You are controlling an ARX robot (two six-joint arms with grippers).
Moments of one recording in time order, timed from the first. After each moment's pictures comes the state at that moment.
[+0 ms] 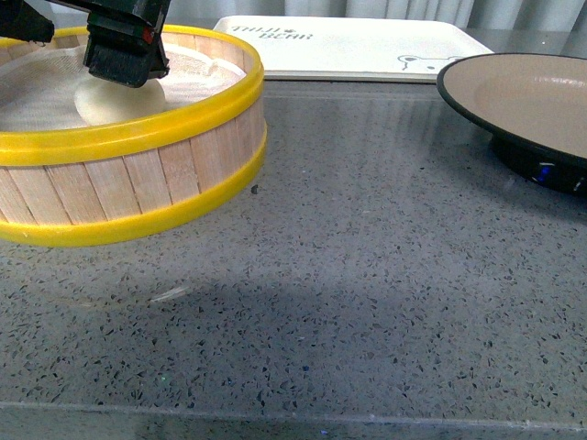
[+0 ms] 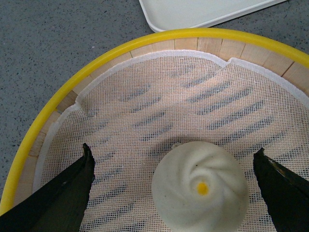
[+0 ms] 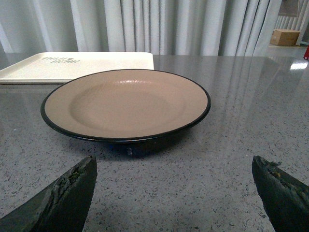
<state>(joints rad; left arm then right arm) -0.29 1.49 1.06 -0.14 -0.14 0.15 0.00 0.00 0.01 0.00 0.00 0.00</state>
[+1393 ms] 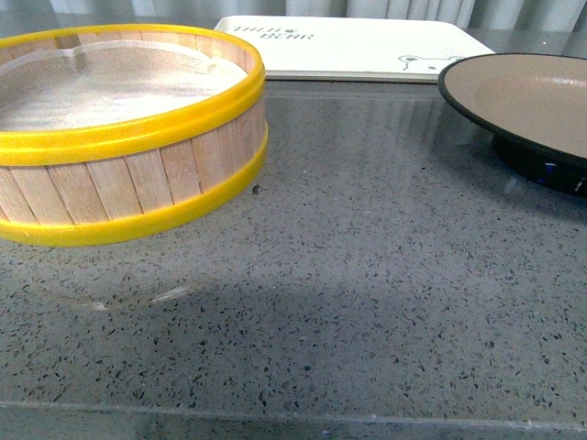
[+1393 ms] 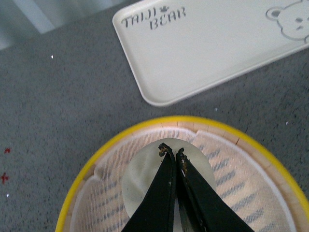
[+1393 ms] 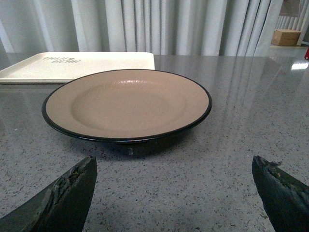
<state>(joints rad) -0.33 1.53 1.34 -0.24 -0.12 0.21 0.00 0.00 0.01 0.00 0.00 0.00</state>
